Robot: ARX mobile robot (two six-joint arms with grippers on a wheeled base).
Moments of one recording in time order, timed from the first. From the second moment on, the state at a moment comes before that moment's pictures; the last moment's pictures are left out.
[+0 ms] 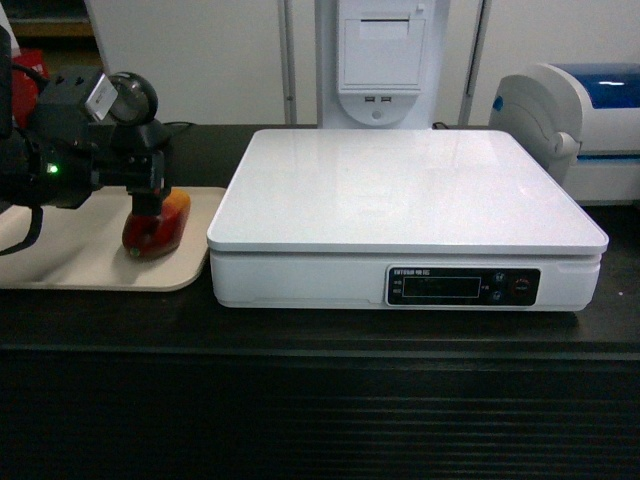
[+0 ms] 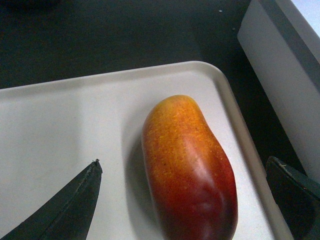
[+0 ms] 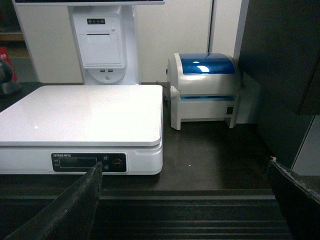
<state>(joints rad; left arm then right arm) 0.01 2.09 1.24 0.29 0.16 0.10 0.00 0.00 0.01 0.00 0.00 0.00</state>
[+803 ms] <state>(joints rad) 0.02 2.32 1.56 0.06 0.14 0.09 0.00 0.00 0.01 0.00 0.00 0.00</state>
